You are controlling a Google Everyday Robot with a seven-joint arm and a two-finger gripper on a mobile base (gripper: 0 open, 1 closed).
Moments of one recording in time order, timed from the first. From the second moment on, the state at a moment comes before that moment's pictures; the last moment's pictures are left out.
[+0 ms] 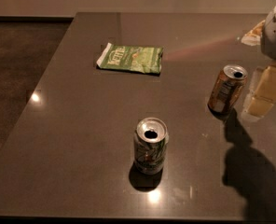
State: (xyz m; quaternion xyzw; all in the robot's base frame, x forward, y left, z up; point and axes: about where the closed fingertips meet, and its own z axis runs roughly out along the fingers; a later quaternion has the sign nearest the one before) arm 0.438 -0.217 0.976 -0.60 0.78 -0.03 0.16
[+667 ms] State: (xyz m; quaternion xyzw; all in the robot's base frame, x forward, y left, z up) arm 0.426 -0.192 0.976 -0.62 0.77 -0.01 0.17
